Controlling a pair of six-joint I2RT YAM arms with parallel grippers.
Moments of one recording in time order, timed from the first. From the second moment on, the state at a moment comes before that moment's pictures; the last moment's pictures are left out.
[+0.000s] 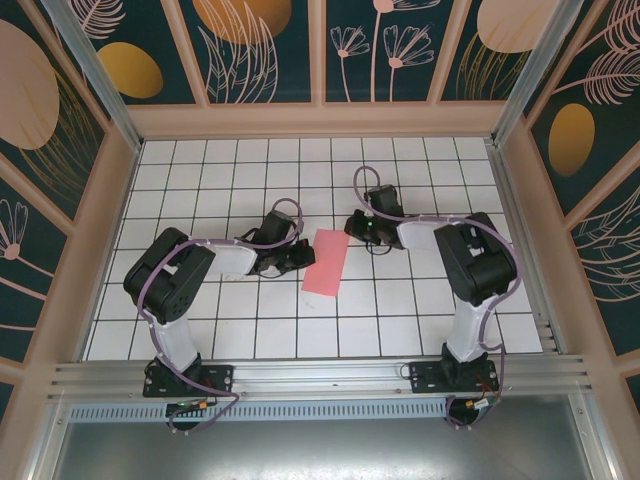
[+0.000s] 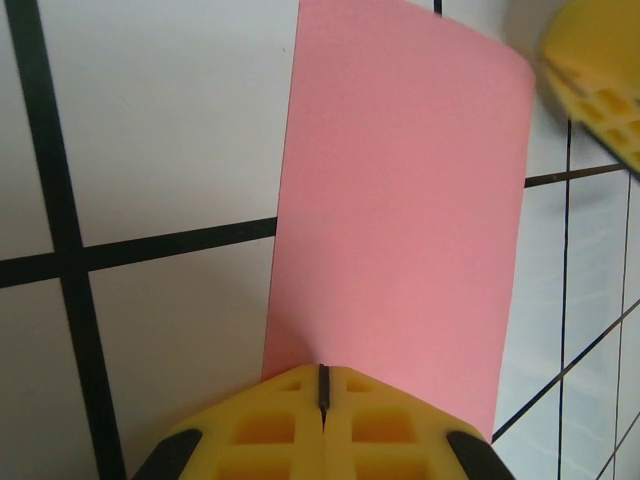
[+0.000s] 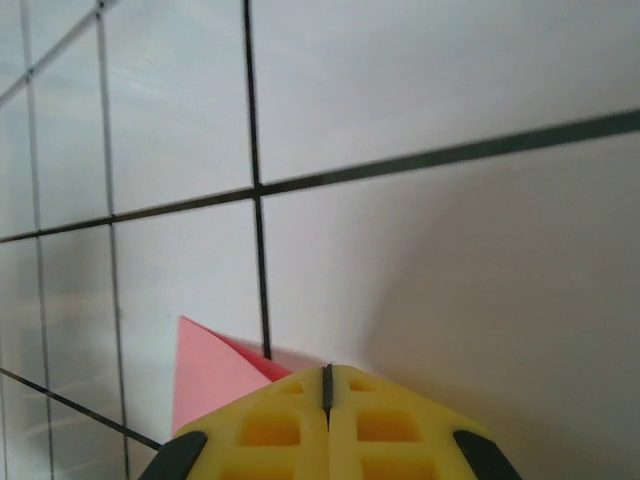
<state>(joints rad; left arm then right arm) -0.60 1.84 0.83 0.12 0.39 -0.78 0.44 1.85 0.96 0.09 -0.30 0.71</state>
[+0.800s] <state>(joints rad) -0.60 1.83 0.83 0.12 0.39 -0.78 0.42 1.89 0.84 0.25 -0.49 0.81</state>
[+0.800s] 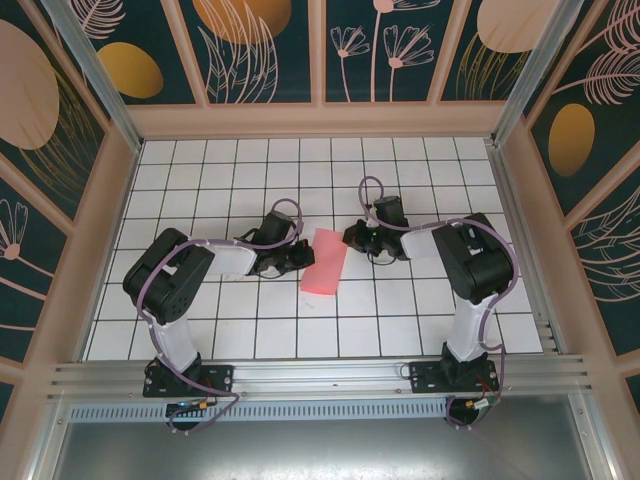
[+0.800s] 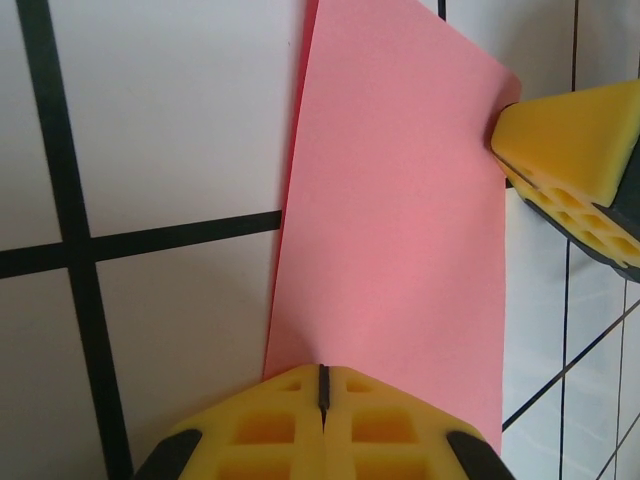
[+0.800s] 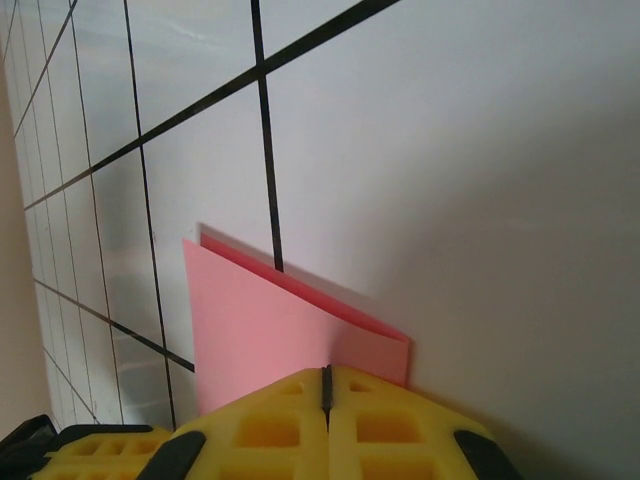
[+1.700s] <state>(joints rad) -0.60 1.83 0.82 0.12 0.38 -0.78 0.38 1.84 0.88 0.19 -0.44 0.86</state>
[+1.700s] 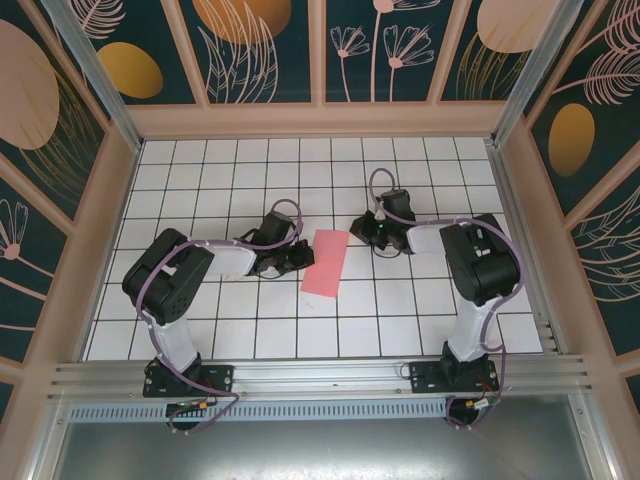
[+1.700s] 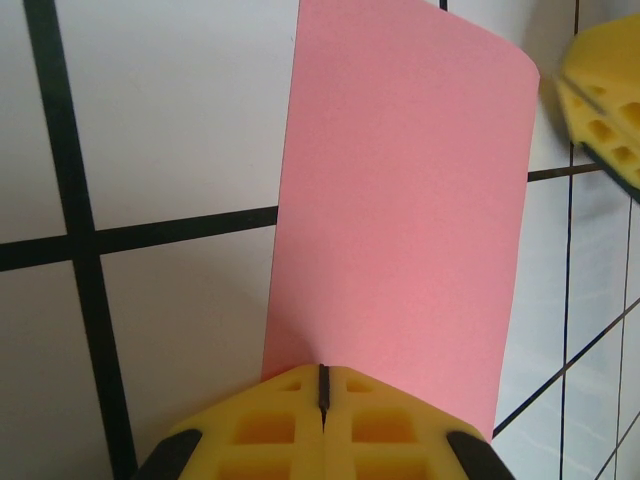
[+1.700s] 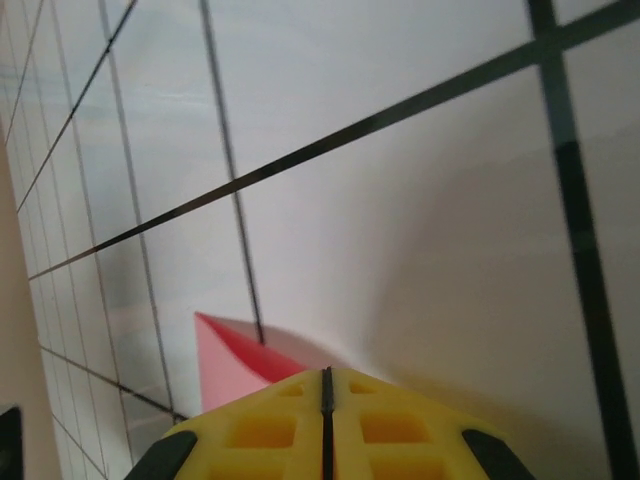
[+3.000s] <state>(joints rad) -0.60 1.81 0.80 0.11 0.38 -0.78 0.73 1.50 0.43 0.24 -0.48 0.97</state>
